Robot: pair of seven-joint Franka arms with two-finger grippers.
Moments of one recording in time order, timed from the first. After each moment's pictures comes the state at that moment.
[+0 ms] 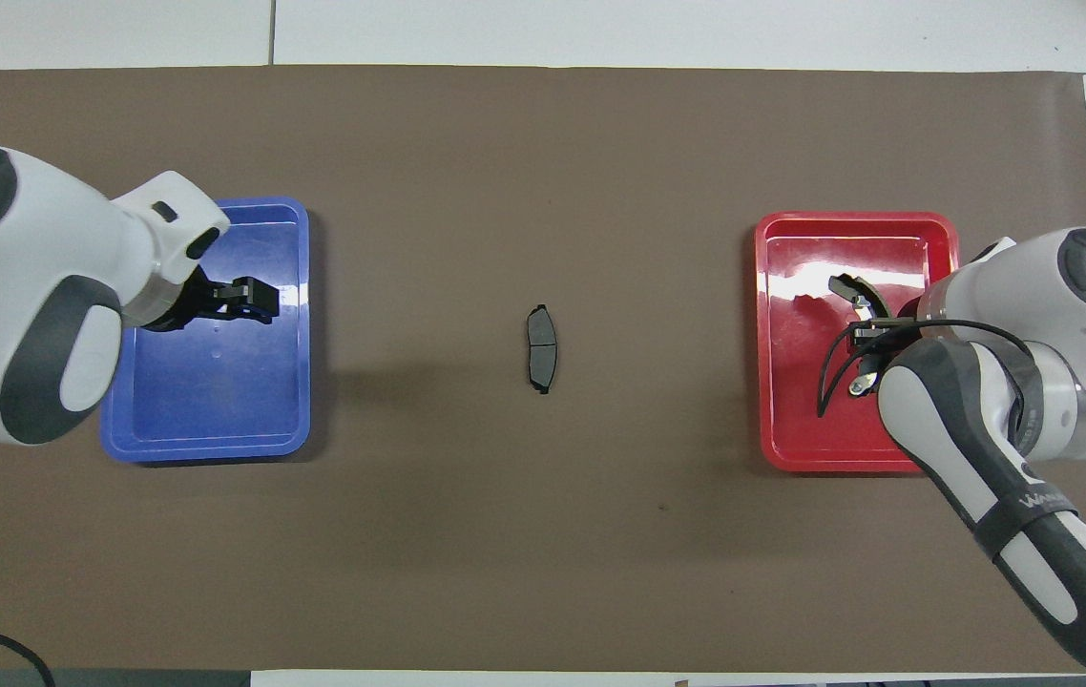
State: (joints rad) left arm -0.25 0.03 0.06 -1.95 0.01 1.96 -0.18; right arm 0.07 0.09 -0.07 -2.17 0.01 2.19 0.06
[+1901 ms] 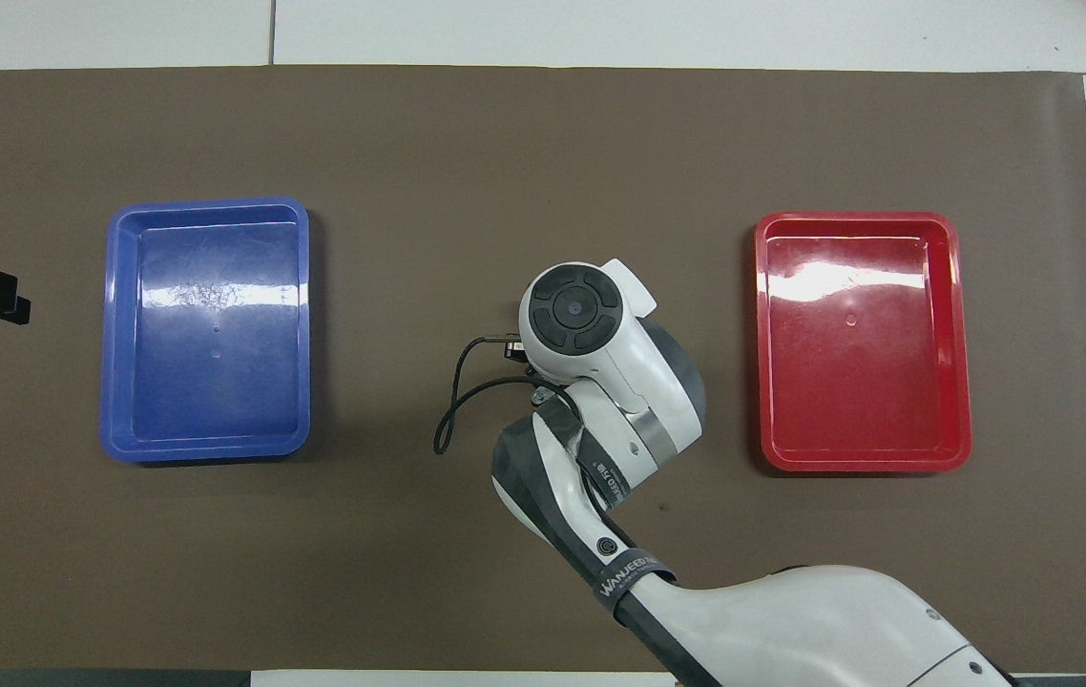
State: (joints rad) left arm -0.02 0.00 0.06 -1.62 0.01 1.53 0.06; right arm 0.67 0.41 -0.06 -1.79 0.02 2.18 0.72
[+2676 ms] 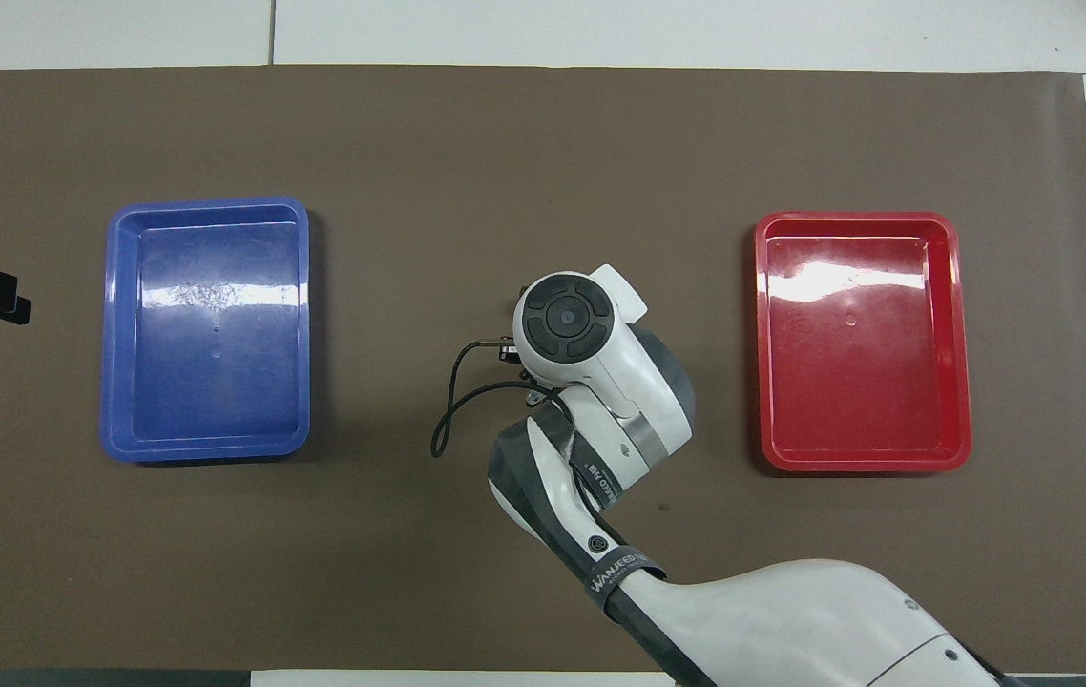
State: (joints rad) left arm -0.02 0.00 0.06 -1.62 0.01 1.53 0.06; right arm 0.67 0.42 -0.06 -1.80 0.02 2.23 0.72
